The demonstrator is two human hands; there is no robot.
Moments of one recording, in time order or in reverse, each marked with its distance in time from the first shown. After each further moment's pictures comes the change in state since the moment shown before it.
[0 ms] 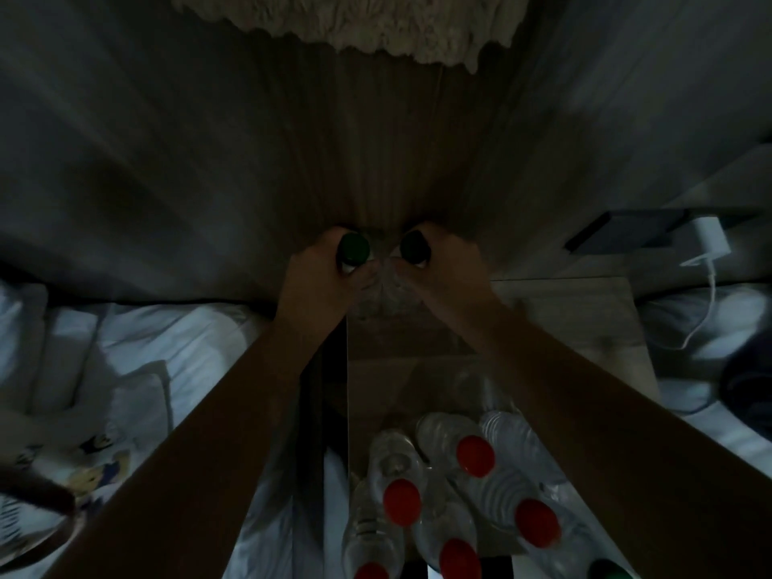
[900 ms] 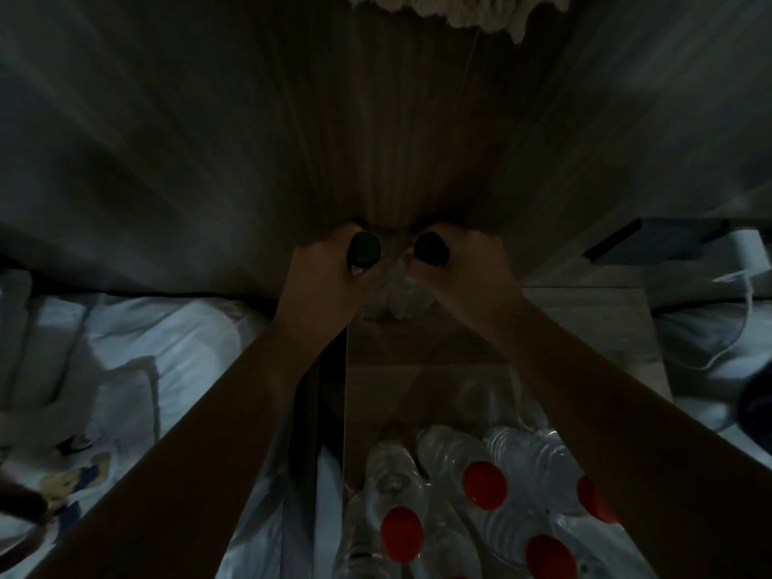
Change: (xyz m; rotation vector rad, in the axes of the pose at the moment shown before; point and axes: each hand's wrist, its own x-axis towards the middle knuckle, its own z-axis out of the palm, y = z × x) left_hand 0.003 -0.003 0.001 -0.048 0.036 0.155; right_hand 0.007 0.004 -0.005 -0.078 0.019 -0.078
